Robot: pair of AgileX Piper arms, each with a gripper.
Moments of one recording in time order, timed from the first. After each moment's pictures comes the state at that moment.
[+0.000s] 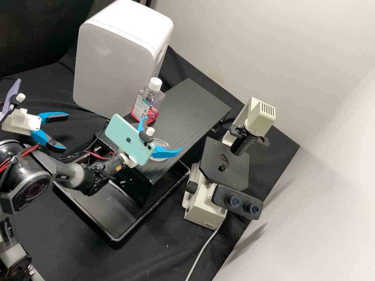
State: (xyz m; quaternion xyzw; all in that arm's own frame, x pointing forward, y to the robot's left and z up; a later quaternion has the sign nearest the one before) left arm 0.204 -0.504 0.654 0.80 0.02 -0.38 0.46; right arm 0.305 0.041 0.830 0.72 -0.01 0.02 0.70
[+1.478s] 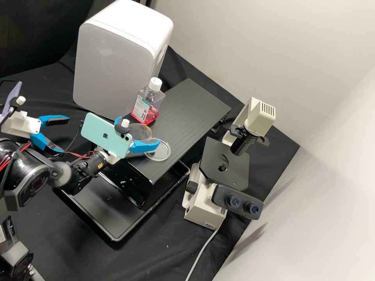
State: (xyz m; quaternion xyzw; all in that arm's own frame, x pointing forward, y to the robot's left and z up) left arm 0.203 -0.504 0.651 0.80 0.02 -0.39 0.45; right arm 0.283 0.057 0.781 0.67 0.05 0.00 0.74
